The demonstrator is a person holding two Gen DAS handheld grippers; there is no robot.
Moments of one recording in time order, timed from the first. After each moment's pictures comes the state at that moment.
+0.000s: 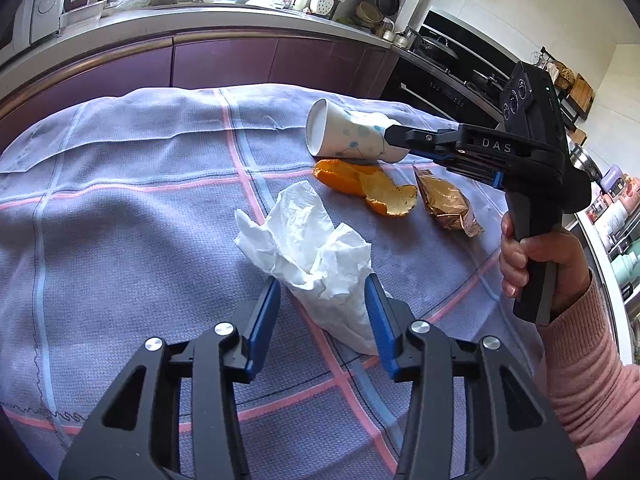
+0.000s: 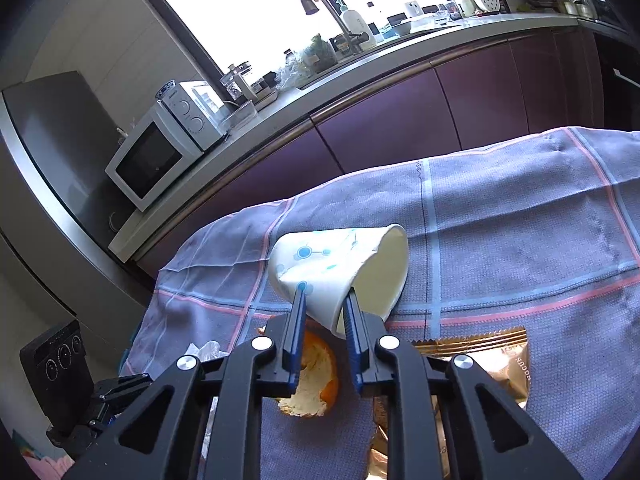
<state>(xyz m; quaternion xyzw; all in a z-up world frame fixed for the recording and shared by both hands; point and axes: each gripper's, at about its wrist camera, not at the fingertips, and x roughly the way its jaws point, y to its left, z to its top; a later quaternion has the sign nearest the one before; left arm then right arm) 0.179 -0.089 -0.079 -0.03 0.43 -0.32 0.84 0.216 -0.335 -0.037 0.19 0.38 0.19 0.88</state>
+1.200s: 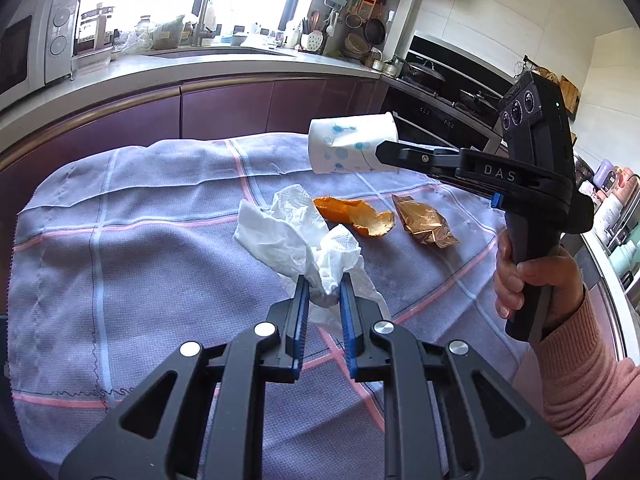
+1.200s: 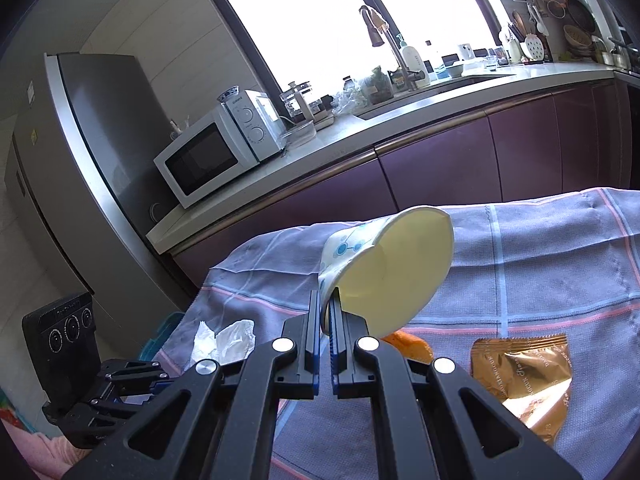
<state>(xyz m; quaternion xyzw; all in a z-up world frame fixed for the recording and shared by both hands) 0.138 -0.053 -0.039 -0.01 0.36 -0.32 0.88 0.168 -0.284 0.007 0.15 0.31 0.25 0.90</state>
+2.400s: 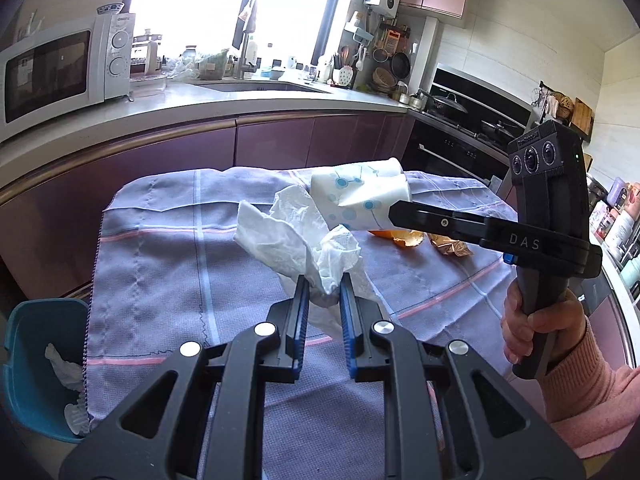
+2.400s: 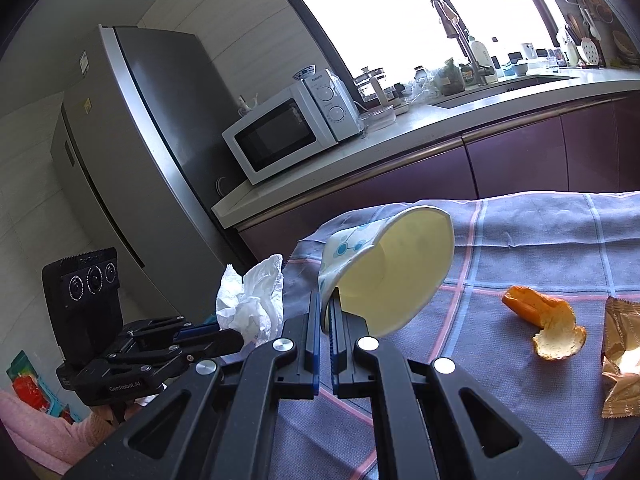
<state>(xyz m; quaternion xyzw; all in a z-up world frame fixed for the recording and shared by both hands) 0.093 0.045 -0.005 -0.02 0.31 -0.27 0.91 0.126 -0.202 0.018 0.14 0.30 0.34 0.88</state>
